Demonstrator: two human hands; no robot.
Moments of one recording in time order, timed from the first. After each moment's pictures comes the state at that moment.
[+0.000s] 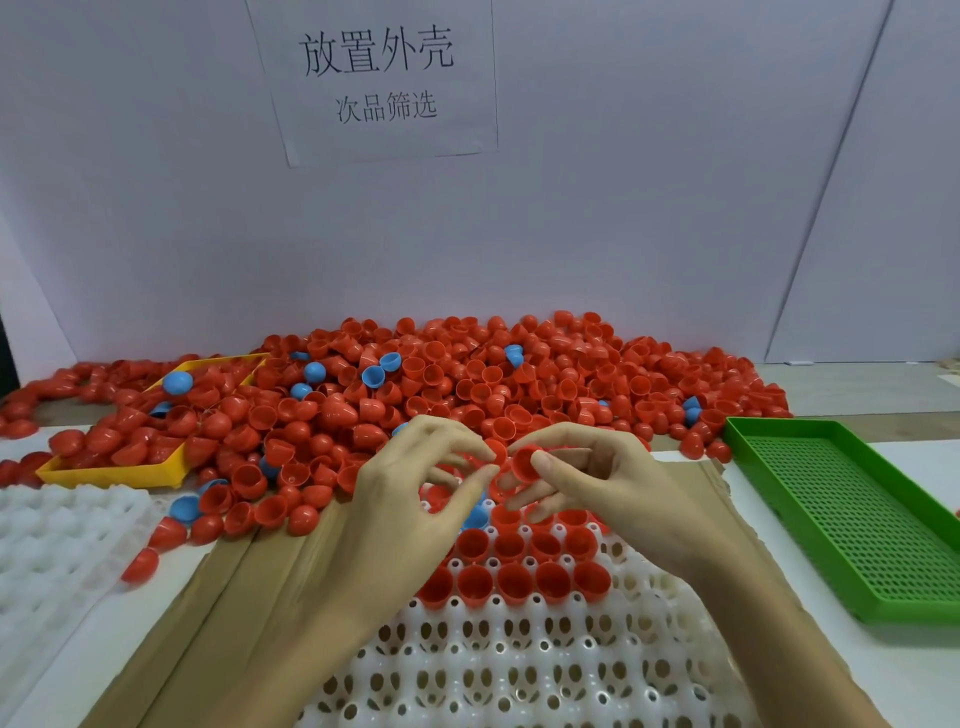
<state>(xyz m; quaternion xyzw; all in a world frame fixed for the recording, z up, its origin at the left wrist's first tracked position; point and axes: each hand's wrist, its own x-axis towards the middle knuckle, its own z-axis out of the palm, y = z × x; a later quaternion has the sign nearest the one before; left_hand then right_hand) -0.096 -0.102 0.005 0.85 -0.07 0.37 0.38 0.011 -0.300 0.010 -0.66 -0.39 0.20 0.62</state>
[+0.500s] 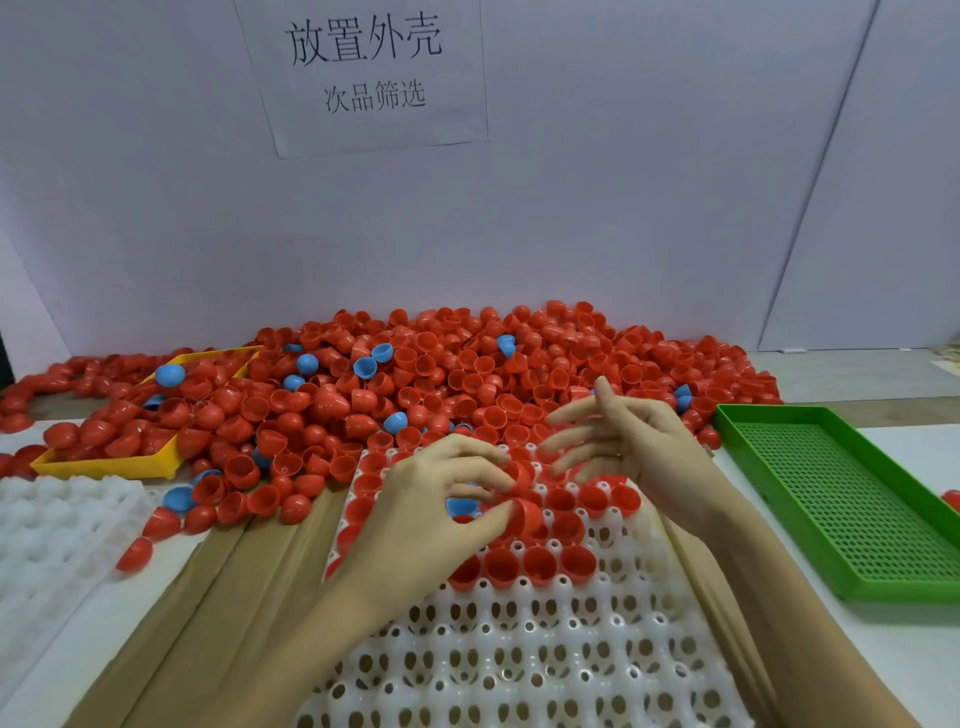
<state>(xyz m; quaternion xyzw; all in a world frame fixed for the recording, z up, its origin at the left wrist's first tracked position) -0.097 -0.119 0.002 0.86 -0.06 0.21 0.46 0.041 -0.326 0.010 -0.65 -0.30 0.19 0.67</state>
